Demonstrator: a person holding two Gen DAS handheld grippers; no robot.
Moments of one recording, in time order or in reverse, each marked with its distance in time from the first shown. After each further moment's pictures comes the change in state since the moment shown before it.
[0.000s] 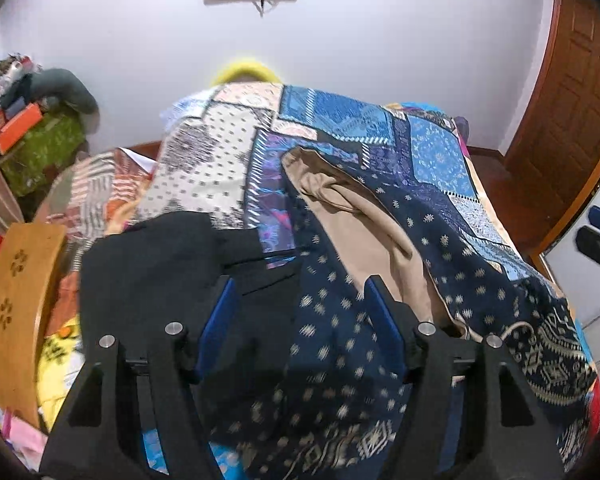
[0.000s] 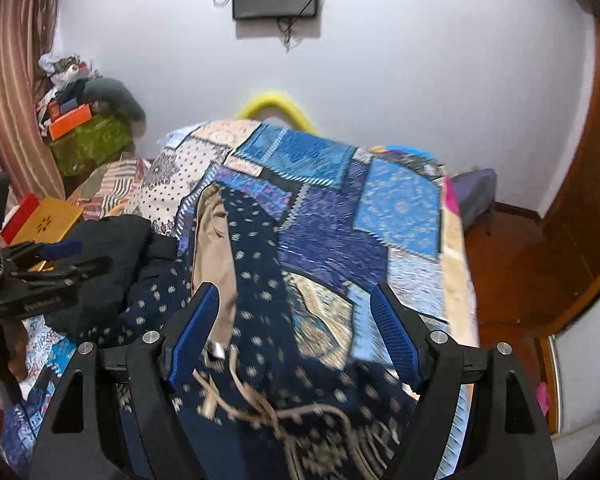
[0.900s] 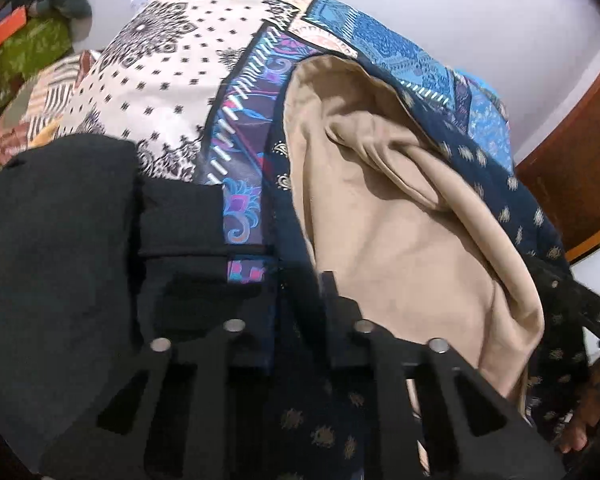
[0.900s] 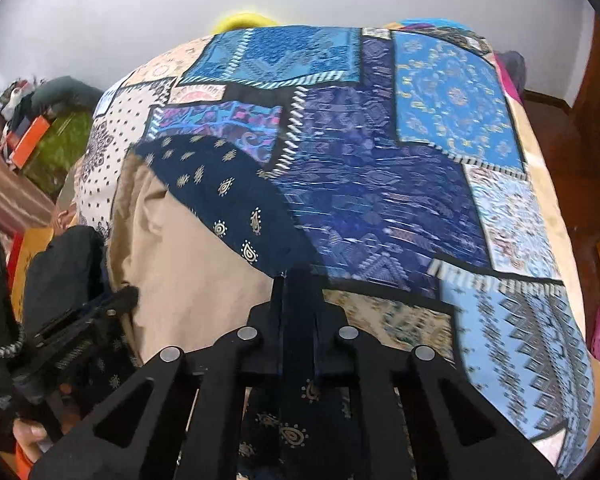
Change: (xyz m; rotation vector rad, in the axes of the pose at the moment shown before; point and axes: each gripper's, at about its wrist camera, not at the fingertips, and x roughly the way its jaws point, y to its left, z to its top) left arm 0.158 0.025 0.007 -0.230 0.196 -0.085; right arm 0.167 -0.027 0.003 0.266 0.281 0.088
